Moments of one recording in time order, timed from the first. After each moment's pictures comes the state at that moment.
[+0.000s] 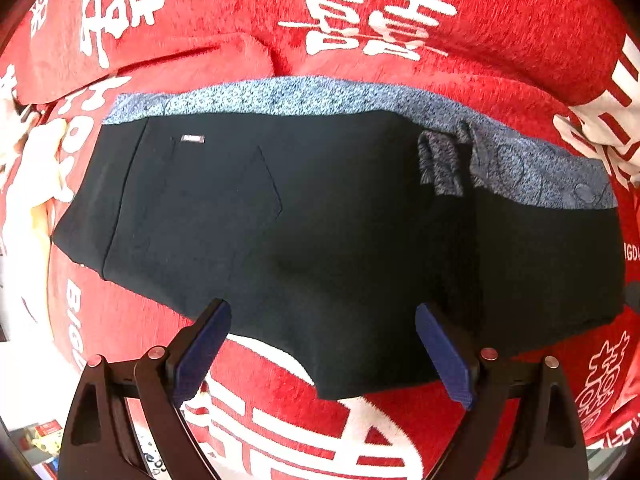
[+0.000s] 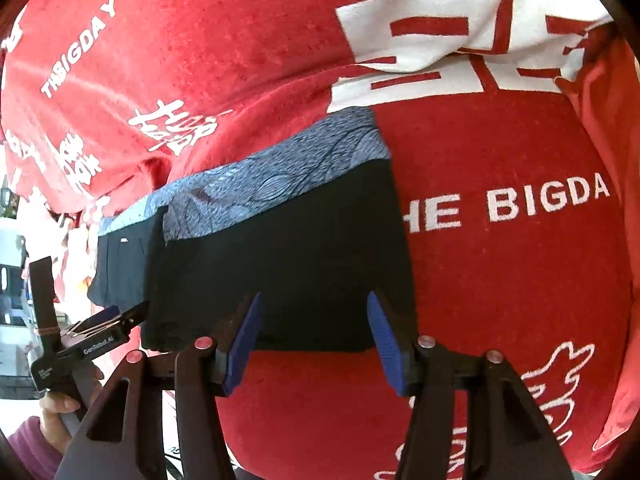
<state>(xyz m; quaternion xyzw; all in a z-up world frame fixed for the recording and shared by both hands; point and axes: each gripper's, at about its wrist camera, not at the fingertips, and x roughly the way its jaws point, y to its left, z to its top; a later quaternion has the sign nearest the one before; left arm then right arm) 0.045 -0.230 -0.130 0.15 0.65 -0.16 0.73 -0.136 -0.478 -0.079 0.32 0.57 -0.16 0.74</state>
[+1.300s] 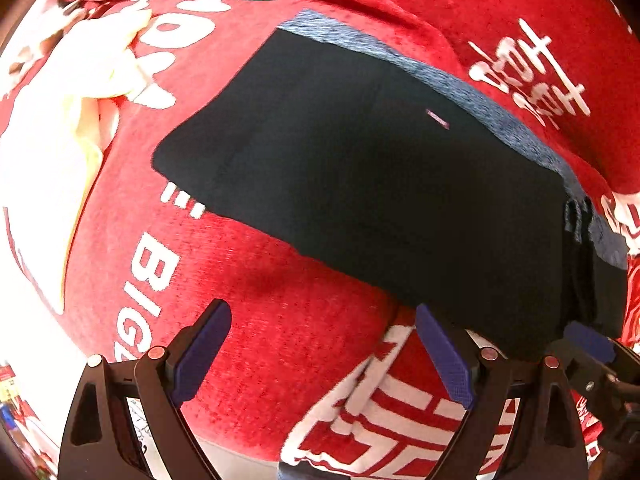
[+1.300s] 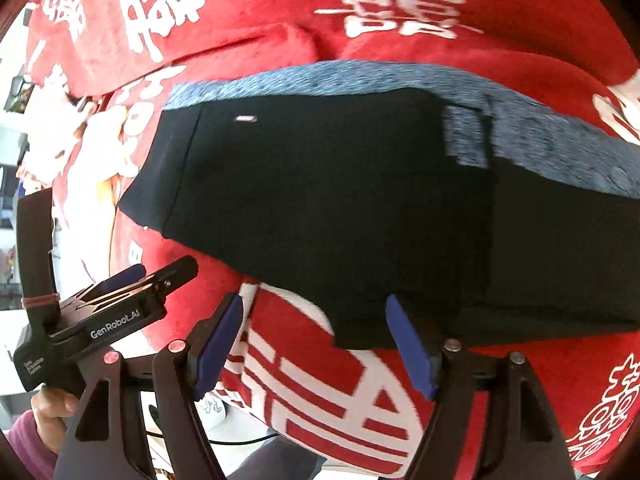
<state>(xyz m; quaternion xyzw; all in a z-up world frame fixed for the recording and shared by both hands) 0.101 -0.047 -0.153 0.02 0.68 -0.12 0.72 0.018 -0.238 -0.112 0.23 0.66 -0.05 0.71</state>
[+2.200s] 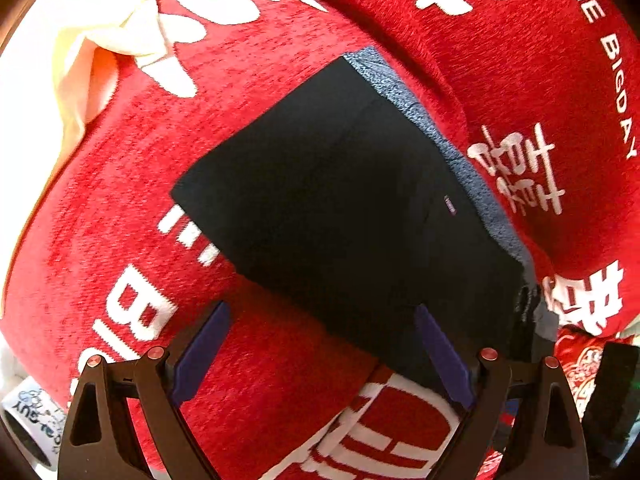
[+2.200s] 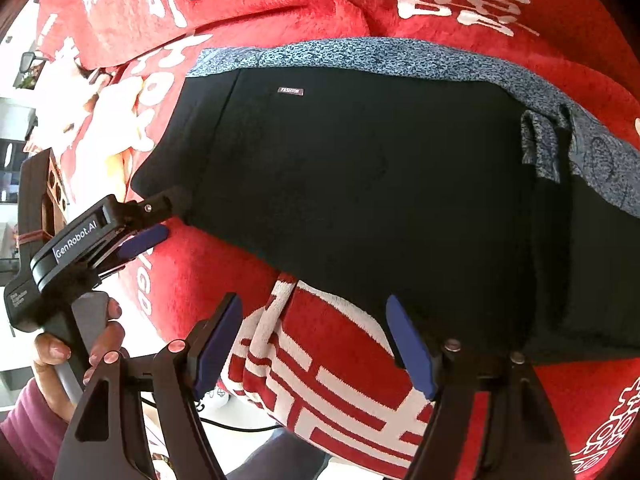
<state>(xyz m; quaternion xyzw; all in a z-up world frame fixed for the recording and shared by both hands) 0.127 0.002 -0.177 -0.17 0.67 -0.16 0.71 0.038 -0.210 -0.129 0.23 0.68 -0.01 0.70</state>
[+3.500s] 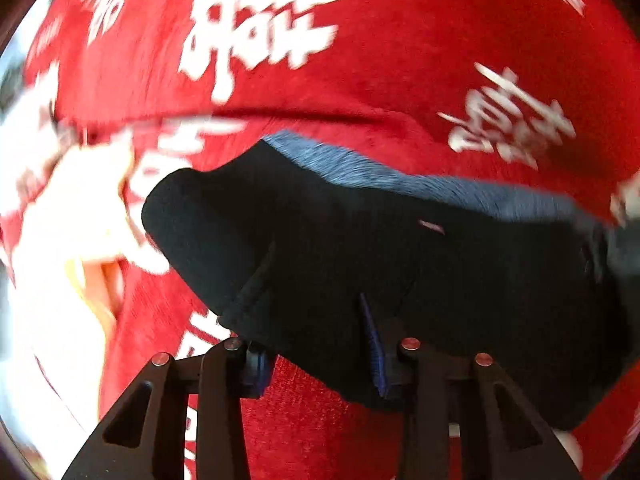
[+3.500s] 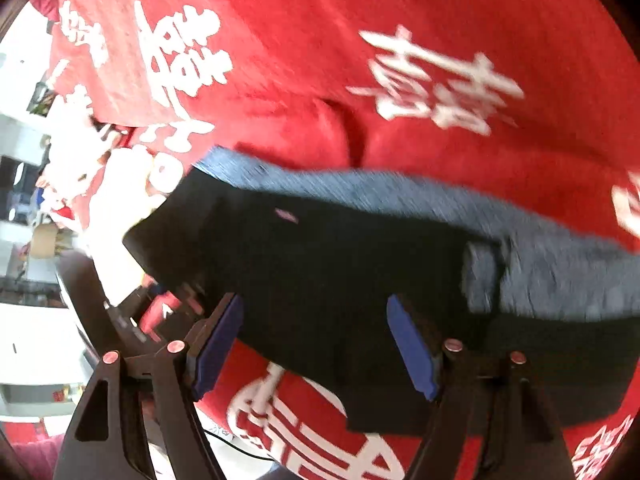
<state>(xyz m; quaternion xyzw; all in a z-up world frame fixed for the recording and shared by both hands) 0.108 -0.098 -0.159 0.14 0.49 -0.17 0.84 0.095 -0.275 -0.073 0.23 0.62 0.00 0.75</state>
